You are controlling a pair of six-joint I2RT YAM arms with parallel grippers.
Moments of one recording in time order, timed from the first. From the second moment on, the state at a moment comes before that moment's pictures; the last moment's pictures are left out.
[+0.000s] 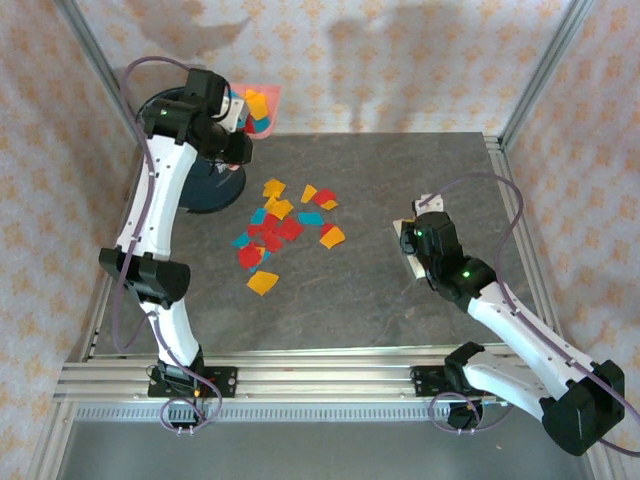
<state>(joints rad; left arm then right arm) -0.14 1.88 2.32 -1.44 0.13 -0.10 0.53 0.94 0.75 -0.36 0.38 0.22</state>
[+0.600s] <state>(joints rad) 0.05 1.90 2.31 -1.38 0.42 -0.20 0.53 0.96 0.75 -0.38 0.38 0.24</state>
